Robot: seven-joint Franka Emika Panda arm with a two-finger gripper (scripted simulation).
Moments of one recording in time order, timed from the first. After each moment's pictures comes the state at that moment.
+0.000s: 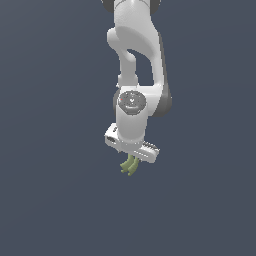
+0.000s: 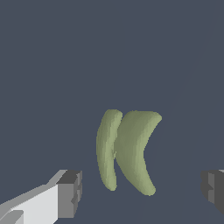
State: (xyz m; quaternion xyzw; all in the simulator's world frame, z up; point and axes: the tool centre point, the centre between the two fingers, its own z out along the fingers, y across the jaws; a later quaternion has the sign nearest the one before) arm 0.055 0.009 0.115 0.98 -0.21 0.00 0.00
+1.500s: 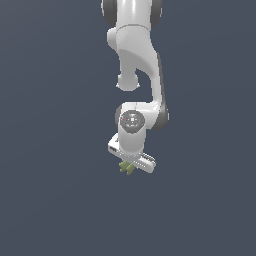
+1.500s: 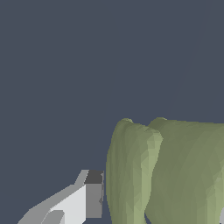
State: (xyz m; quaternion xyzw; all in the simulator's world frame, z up) arm 0.066 0.012 0.057 0.97 -0.25 0.00 0.00
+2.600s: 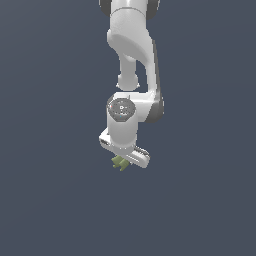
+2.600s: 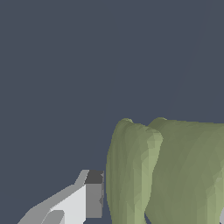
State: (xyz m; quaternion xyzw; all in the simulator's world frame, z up) arm 0.061 -0.015 0.096 0.97 -0.25 0.00 0.00
